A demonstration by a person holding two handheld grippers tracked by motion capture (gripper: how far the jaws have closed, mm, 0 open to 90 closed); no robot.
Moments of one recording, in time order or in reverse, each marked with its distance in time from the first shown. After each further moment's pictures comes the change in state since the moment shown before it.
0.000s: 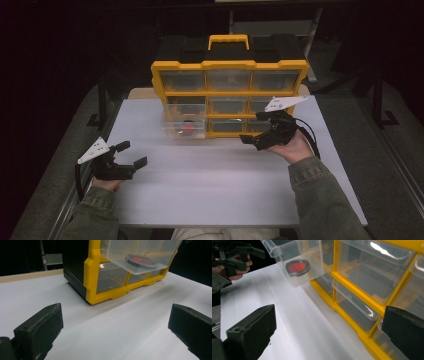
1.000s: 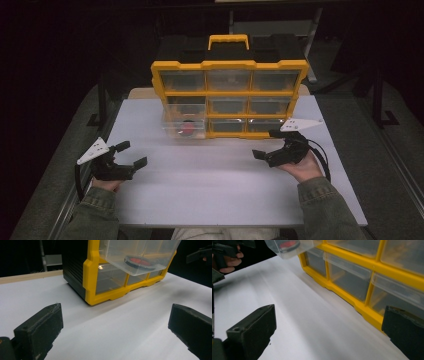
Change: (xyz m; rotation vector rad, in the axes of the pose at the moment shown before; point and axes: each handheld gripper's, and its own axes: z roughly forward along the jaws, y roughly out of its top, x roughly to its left) left arm -0.002 0.001 -0.001 -0.005 -0.001 0.000; right arm -0.003 -0.067 -0.013 -0.036 -0.042 0.093
